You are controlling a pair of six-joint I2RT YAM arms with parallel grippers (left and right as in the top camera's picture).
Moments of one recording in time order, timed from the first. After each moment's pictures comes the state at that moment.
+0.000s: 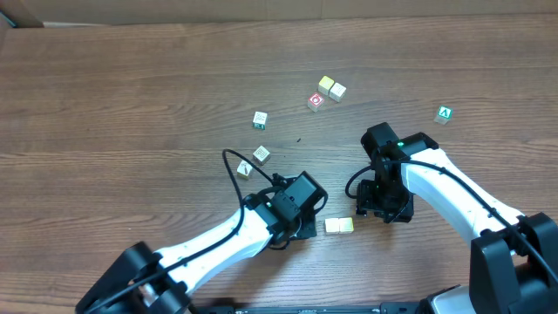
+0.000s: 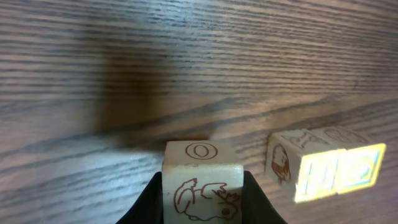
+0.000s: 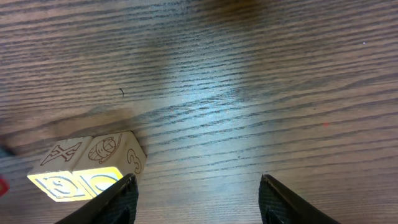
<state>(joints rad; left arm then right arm) -0.85 1.56 0.81 -0.50 0.06 -0.94 0.36 1.63 1.01 -1.10 -0.12 0.49</state>
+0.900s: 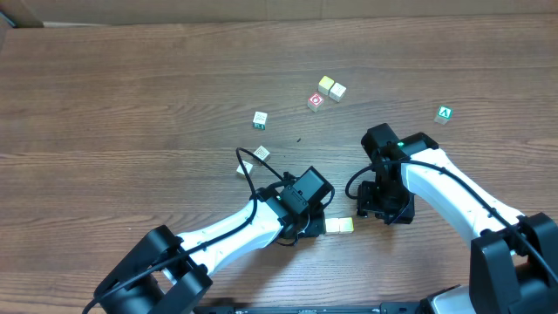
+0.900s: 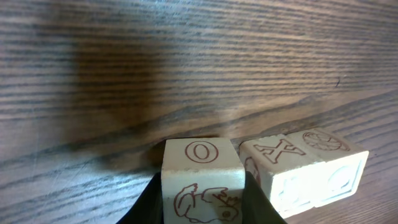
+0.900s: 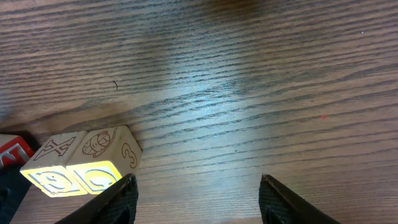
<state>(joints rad) -0.85 1.67 0.86 -0.46 0.15 -0.92 0.36 1.63 1.01 -1.12 -0.12 0.49</state>
